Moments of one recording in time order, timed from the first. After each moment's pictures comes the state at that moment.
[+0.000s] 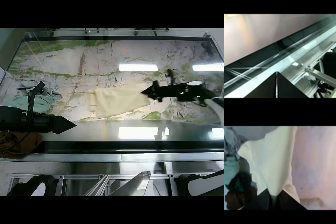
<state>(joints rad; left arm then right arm) 0.06 -0.82 0.71 -2.41 1.39 1.97 -0.14 -1.72 1.16 -0.32 1.09 1.06</state>
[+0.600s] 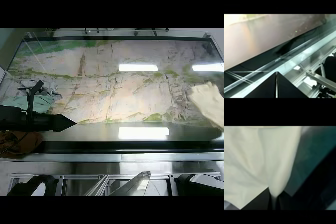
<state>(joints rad) 0.06 -0.82 0.71 -2.41 1.35 1.97 -1.11 -1.39 1.04 -1.18 0.98 1.46</state>
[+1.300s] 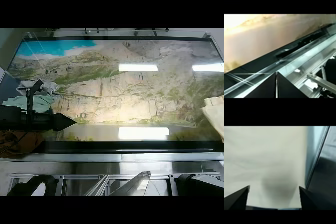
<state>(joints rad) 0.06 -0.82 0.71 -2.41 1.33 1.97 -1.33 -1.31 0.95 -1.20 1.05 1.47</state>
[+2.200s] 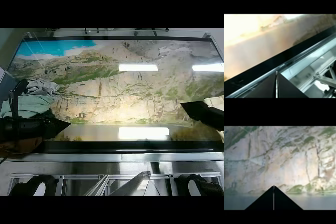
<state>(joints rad) 0.06 -0.60 0.71 -2.36 1.35 1.98 -0.21 -0.50 0.58 -0.79 0.94 1.35</state>
